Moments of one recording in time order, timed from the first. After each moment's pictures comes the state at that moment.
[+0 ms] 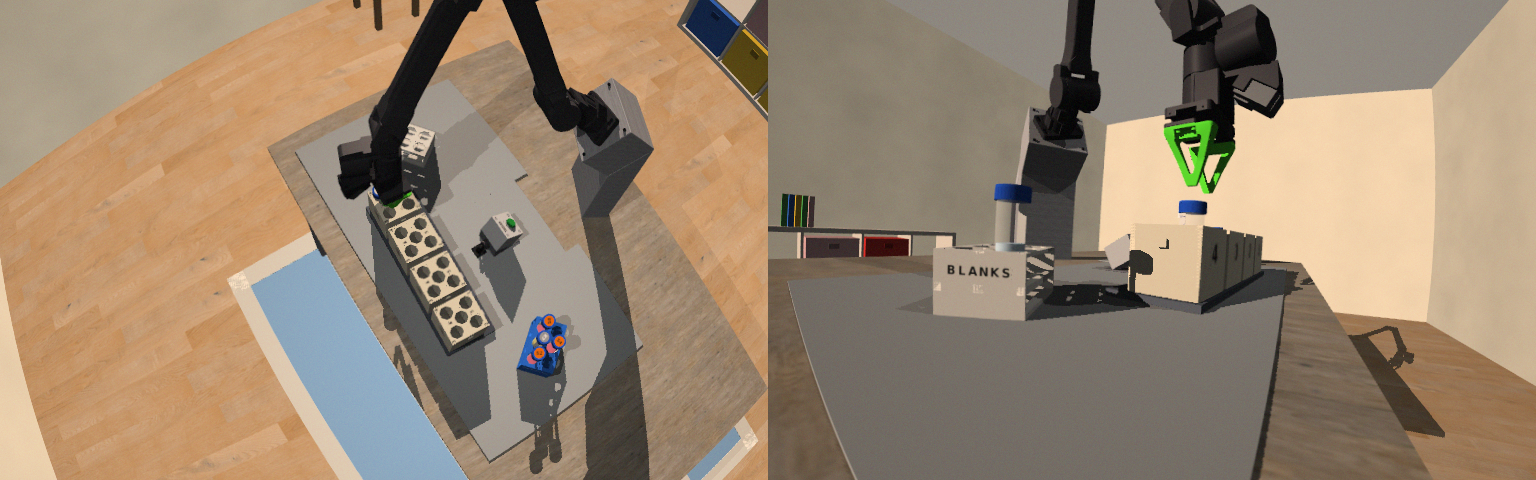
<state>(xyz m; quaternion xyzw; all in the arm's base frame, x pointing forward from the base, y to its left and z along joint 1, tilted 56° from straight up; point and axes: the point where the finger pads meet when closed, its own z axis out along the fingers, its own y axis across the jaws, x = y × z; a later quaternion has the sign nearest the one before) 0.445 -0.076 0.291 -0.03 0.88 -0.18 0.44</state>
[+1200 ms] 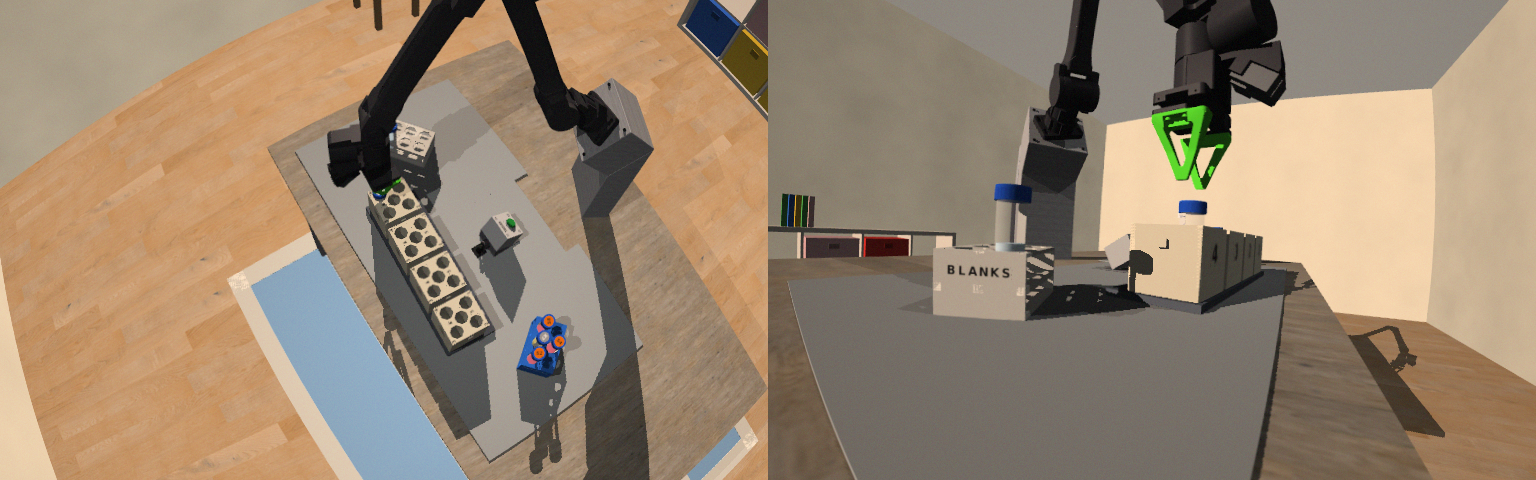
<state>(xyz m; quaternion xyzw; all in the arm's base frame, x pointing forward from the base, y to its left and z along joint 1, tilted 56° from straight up) 0.446 -0.113 0.309 -0.03 0.88 -0.19 0.44</state>
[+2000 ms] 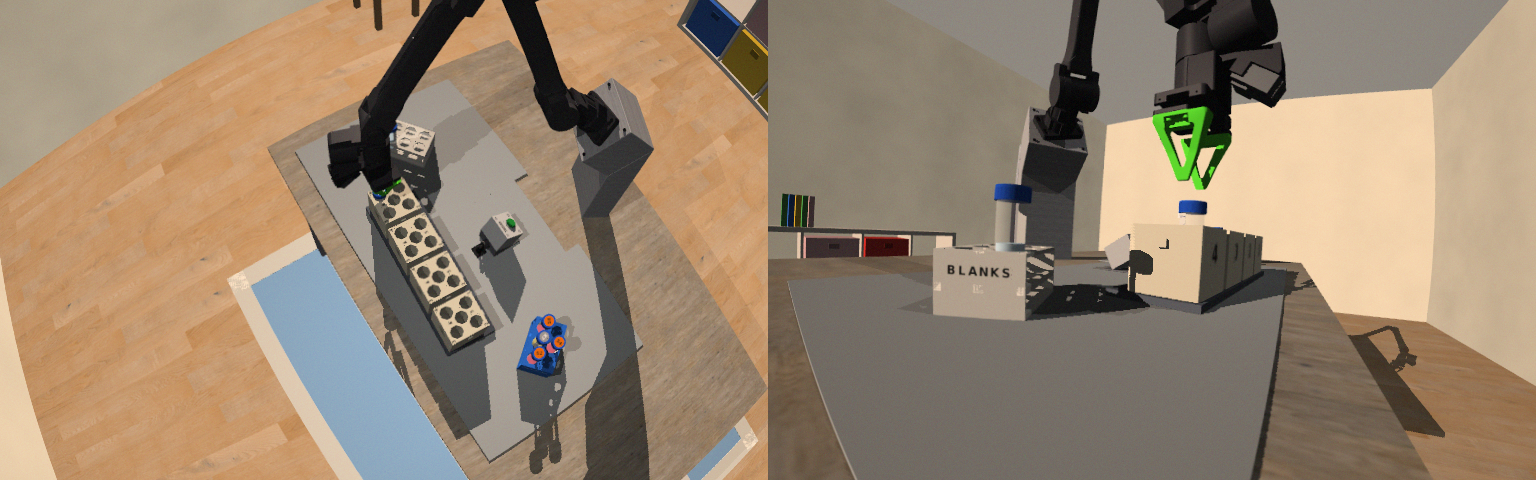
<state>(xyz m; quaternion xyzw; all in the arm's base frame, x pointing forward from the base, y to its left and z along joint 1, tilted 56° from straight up) 0.446 -0.111 0.308 -0.04 0.88 -0.19 0.43</state>
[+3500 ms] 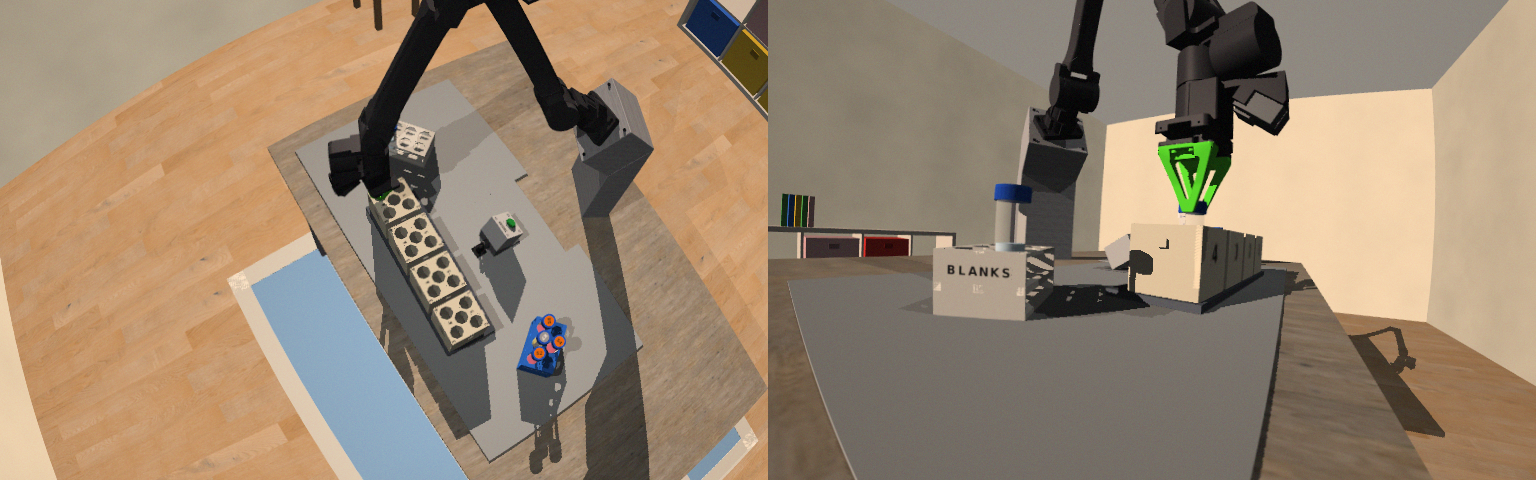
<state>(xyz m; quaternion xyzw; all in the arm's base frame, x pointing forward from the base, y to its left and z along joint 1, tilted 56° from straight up) 0.475 -0.120 0.291 -0.04 0.88 -0.19 0.43</state>
